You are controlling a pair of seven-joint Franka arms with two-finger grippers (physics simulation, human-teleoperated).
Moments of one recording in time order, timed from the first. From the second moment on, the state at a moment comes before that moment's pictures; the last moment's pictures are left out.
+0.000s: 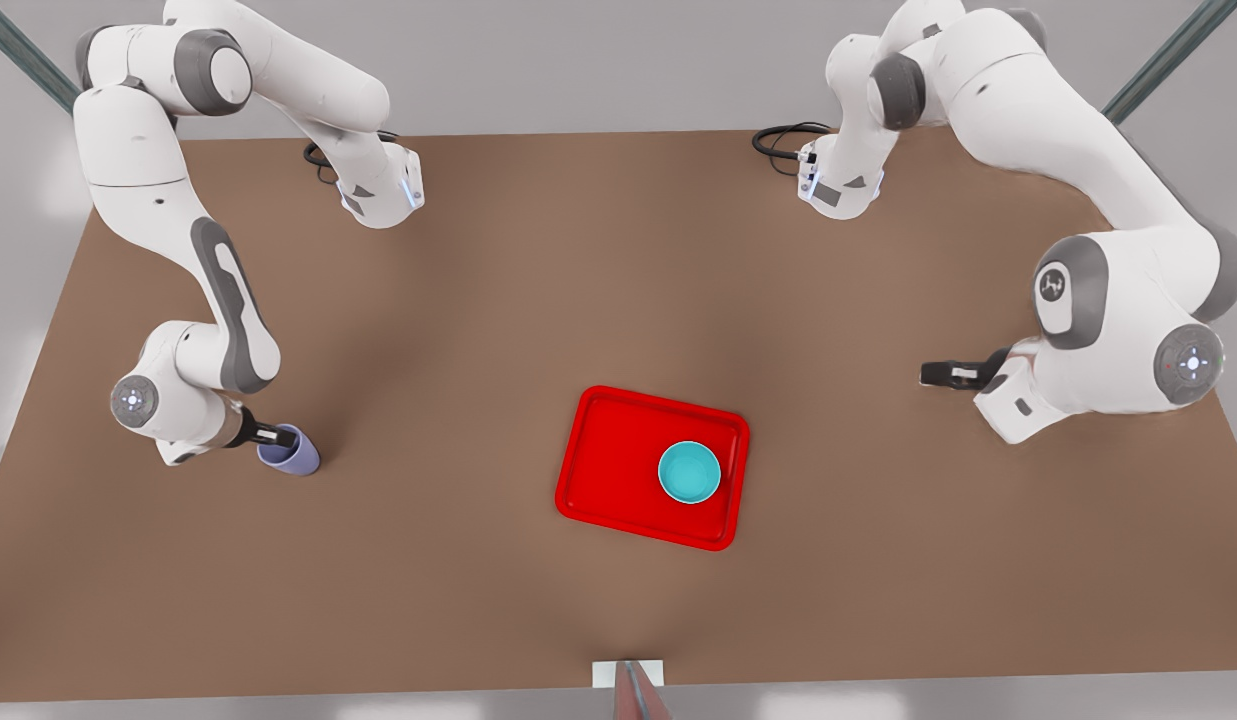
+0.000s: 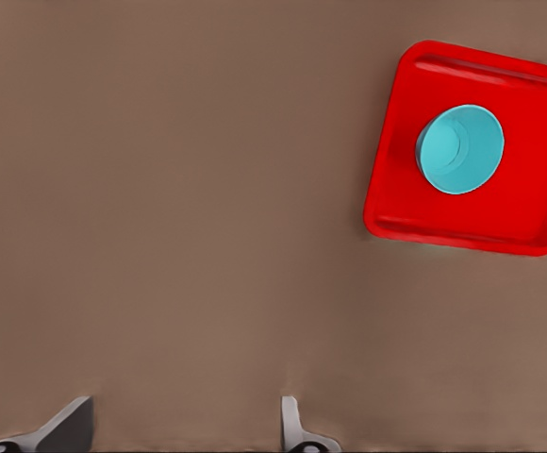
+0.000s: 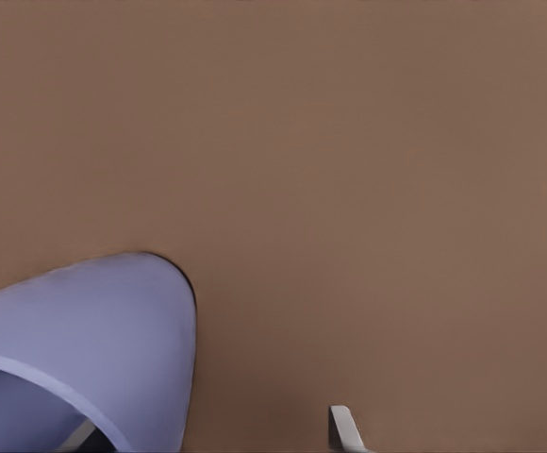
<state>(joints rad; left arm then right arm) -0.50 0.56 0.70 -1.05 -0.39 1.16 0.20 -0.41 0.50 0.21 -1.95 -0.12 2.31 0.11</state>
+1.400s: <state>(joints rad) -0.29 0.34 0.27 -1.23 0.01 1.31 0.12 0.28 0.69 0.34 -1.20 -0.14 1.87 0.97</state>
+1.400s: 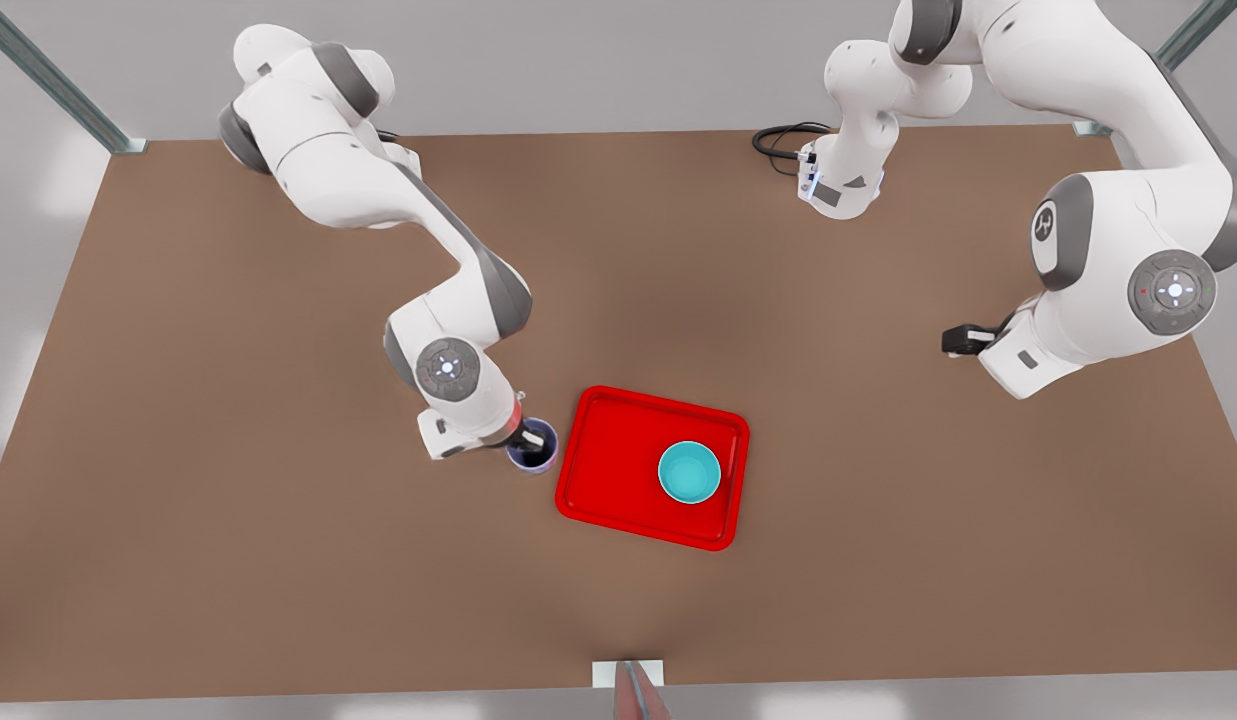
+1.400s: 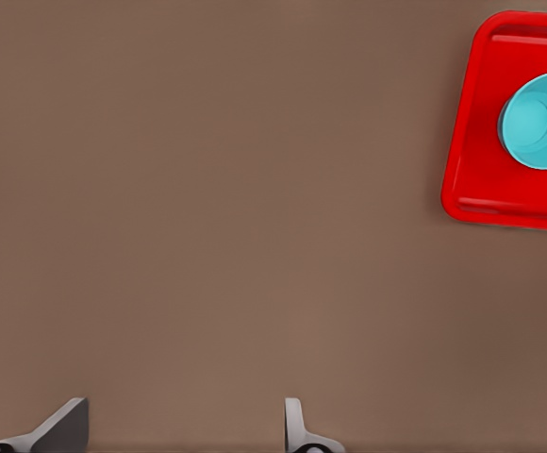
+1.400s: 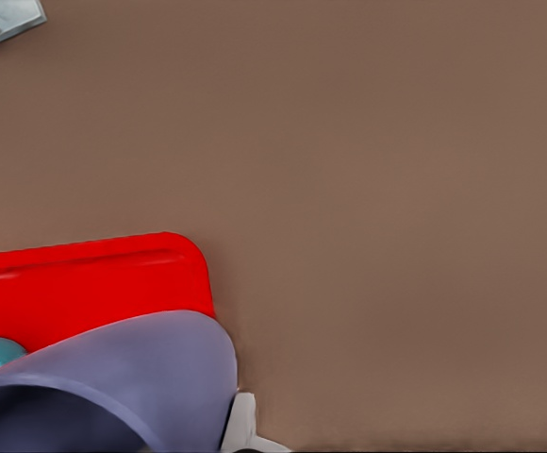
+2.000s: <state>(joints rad) -0.29 0.35 0.27 -1.23 0.01 1.30 0.12 0.44 0.91 0.34 -1.14 -0.14 2.02 1.16</state>
